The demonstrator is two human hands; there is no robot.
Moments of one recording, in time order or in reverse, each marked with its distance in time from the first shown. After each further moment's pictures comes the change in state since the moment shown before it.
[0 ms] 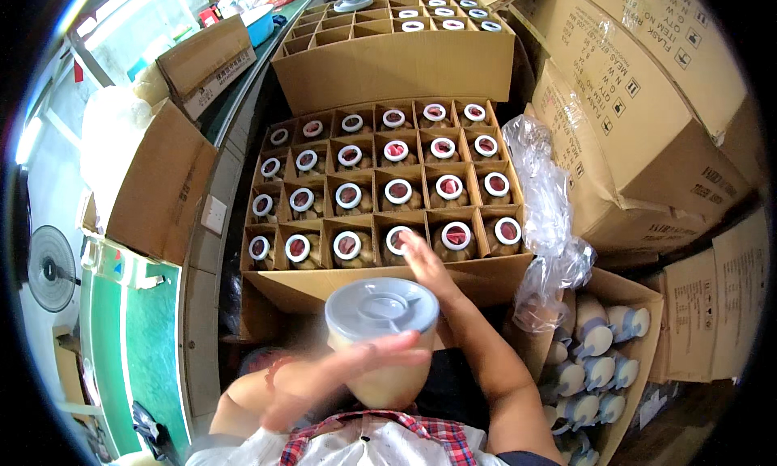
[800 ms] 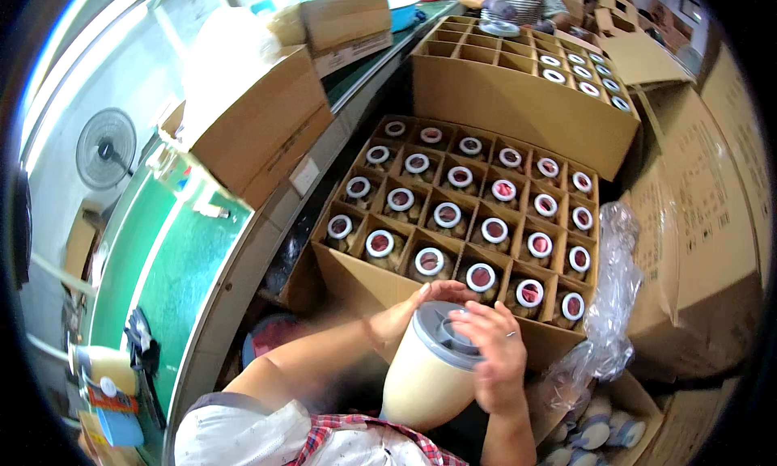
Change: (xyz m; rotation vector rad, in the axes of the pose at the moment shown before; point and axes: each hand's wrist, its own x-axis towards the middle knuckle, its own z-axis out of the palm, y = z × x) left_hand -0.027 -0.133 -0.040 -0.573 0.399 -0.221; right_hand -0.053 -0.167 0.027 -0.431 -0.188 -0.451
